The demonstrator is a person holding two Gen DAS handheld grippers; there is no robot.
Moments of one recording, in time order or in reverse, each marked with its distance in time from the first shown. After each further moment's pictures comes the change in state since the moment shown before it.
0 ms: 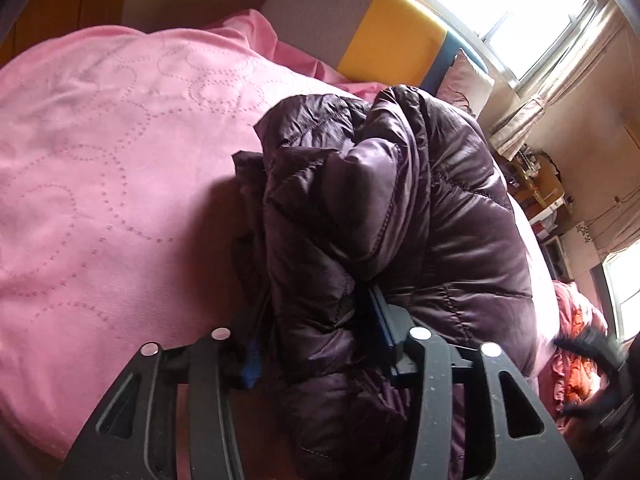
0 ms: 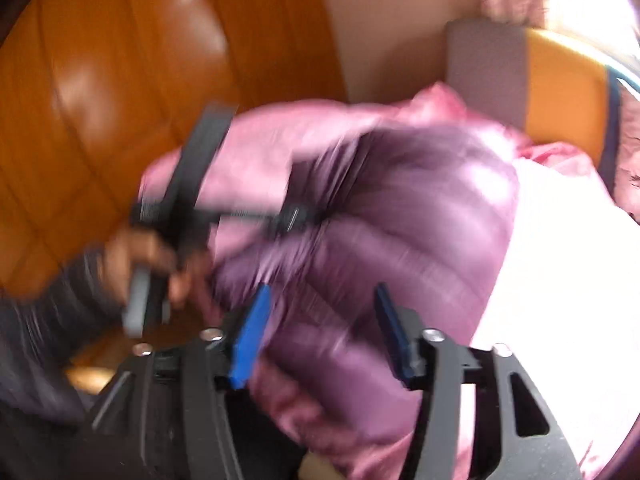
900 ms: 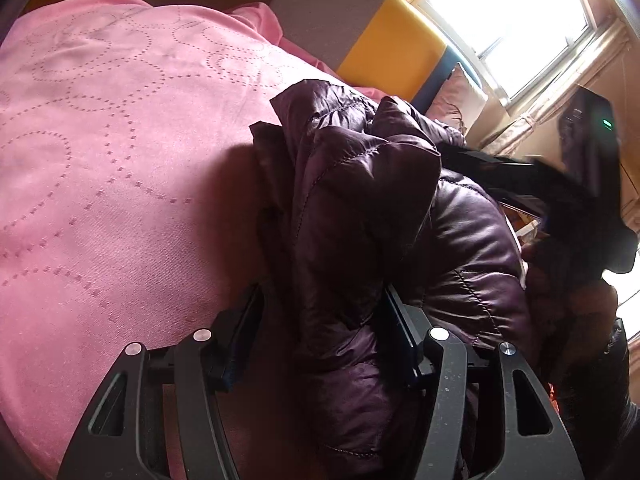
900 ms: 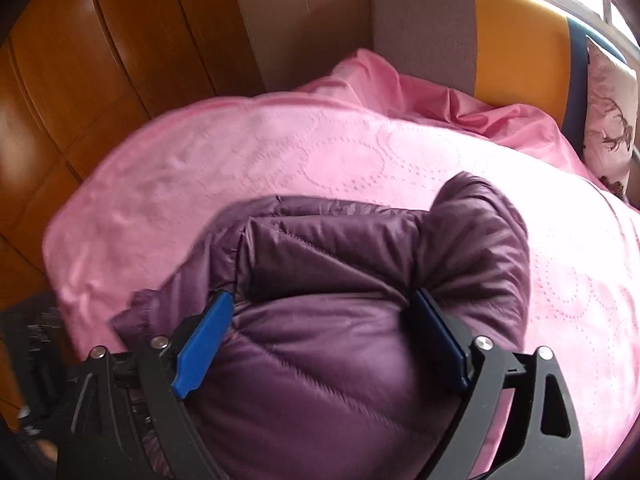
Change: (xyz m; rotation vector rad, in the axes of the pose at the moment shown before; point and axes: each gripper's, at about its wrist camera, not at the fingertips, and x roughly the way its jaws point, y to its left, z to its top) left arm 0.016 0.043 -0.024 -0.063 -0.024 -0.116; right arm 0.154 -0.045 0.071 0.166 0.114 -0.203
